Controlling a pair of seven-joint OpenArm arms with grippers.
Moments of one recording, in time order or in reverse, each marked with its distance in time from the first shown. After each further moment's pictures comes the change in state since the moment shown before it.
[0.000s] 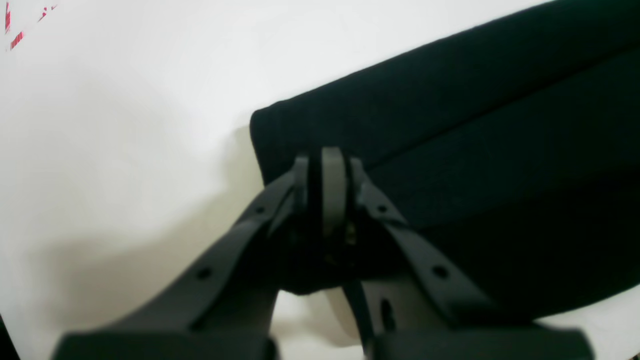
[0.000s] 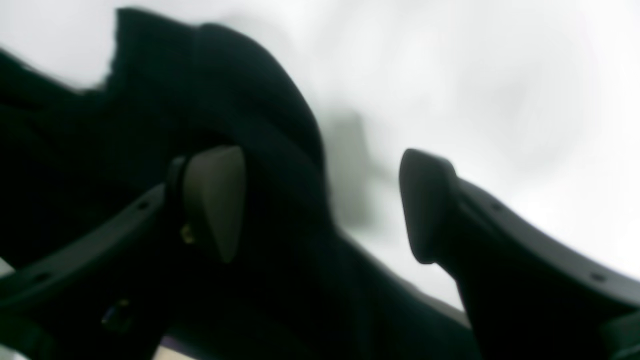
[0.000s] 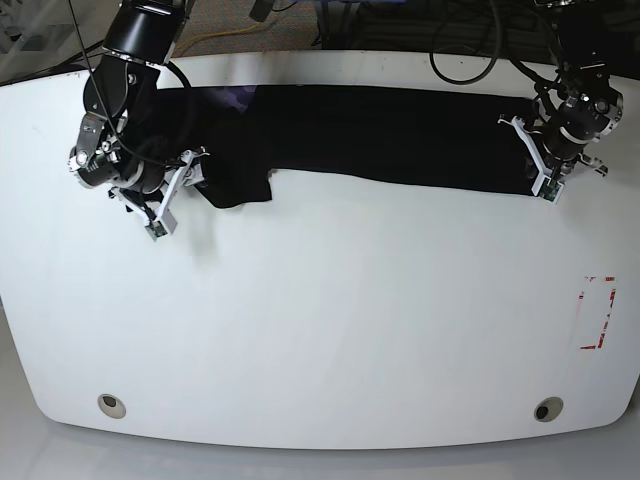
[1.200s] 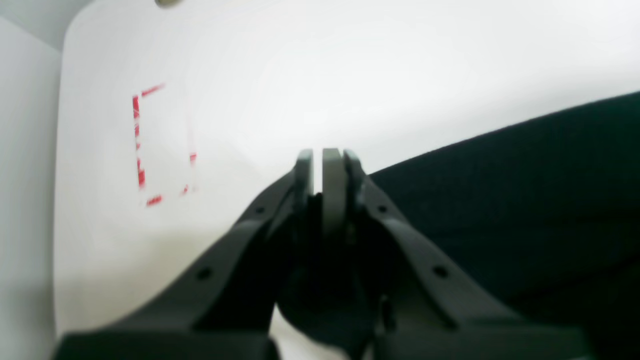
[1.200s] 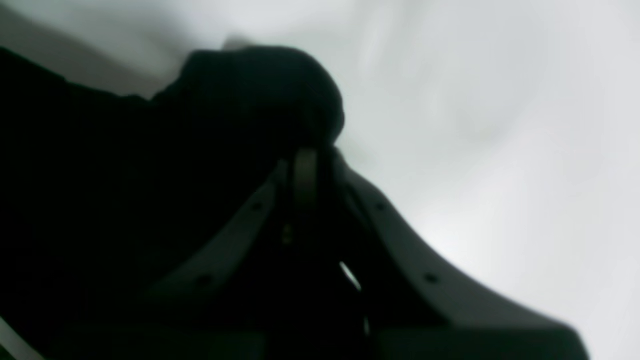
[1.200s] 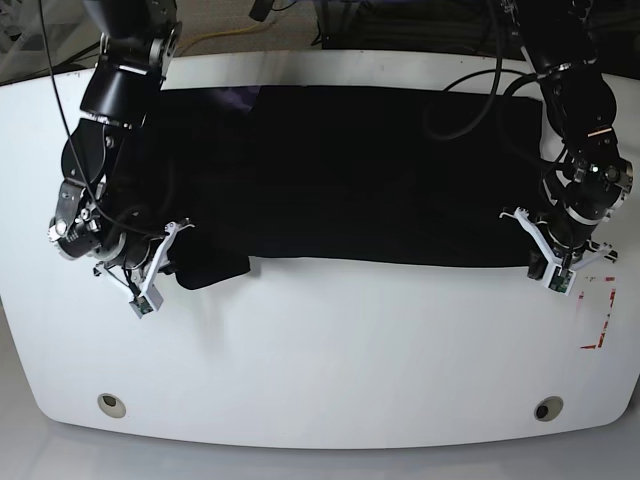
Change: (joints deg) left arm -20.3 1.9 1.7 -2.2 0.2 0.6 0.1; right arm 16.4 6.1 -3.9 -6.8 1.9 0.0 2.4
